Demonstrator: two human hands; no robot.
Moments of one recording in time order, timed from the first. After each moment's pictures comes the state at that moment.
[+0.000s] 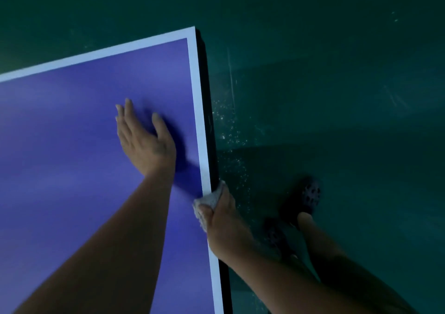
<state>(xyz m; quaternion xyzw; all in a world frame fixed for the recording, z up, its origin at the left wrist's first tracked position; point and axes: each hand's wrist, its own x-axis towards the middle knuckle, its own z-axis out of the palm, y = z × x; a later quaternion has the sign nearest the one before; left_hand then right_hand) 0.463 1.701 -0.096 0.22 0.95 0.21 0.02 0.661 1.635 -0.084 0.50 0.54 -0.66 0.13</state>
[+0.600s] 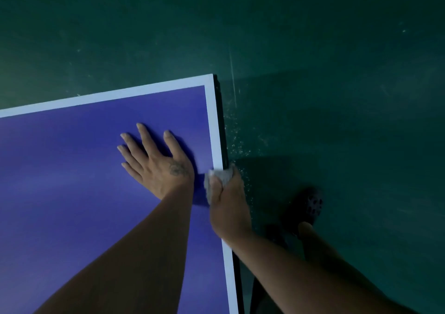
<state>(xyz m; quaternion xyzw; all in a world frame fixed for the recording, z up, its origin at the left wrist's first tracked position) 0.428 1.757 -0.115 0.14 0.99 0.08 0.04 0.563 1.748 -0.085 0.61 0.44 -0.66 -0.03</state>
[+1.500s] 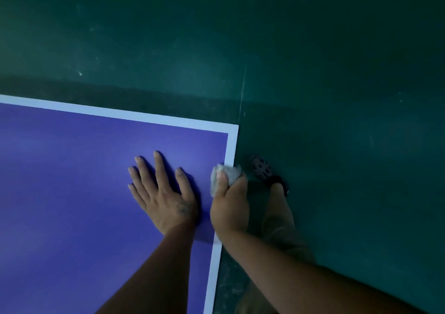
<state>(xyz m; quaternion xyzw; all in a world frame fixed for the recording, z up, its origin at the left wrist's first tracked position) 0.428 1.756 -0.119 0.16 0.98 0.10 -0.01 0.503 1.830 -0.091 0.68 0.48 -0.55 -0.02</state>
